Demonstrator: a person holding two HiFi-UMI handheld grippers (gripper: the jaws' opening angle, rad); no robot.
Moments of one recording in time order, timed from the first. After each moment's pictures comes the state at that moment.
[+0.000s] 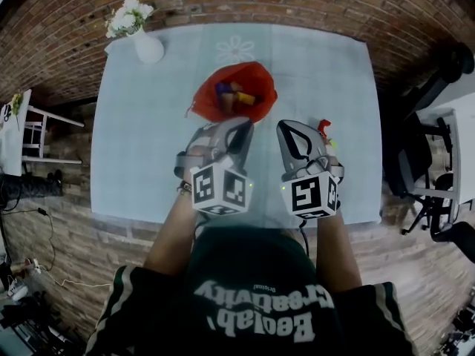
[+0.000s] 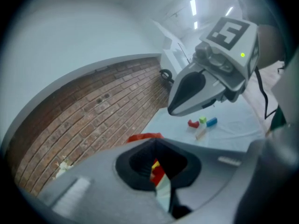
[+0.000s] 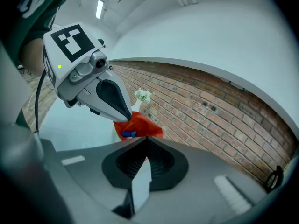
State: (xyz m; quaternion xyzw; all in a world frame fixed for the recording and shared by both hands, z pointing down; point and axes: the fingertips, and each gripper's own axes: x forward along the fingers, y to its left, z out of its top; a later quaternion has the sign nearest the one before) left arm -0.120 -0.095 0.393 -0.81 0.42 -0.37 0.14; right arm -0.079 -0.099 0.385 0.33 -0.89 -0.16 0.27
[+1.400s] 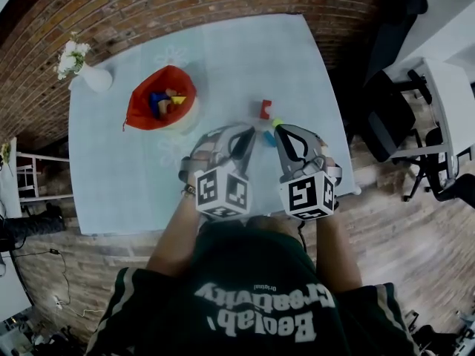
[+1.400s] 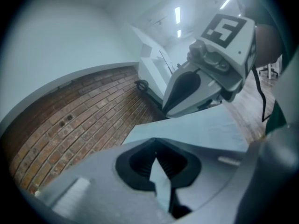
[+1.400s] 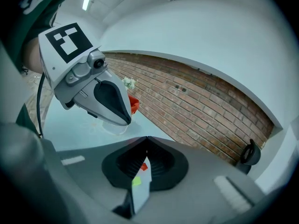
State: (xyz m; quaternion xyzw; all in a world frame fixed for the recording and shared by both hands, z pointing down) left arm 0.094 -0.066 0.412 -0.86 0.32 -0.36 0.17; right arm 0.126 -0.067 0.401 0.40 -0.86 -0.12 0.30
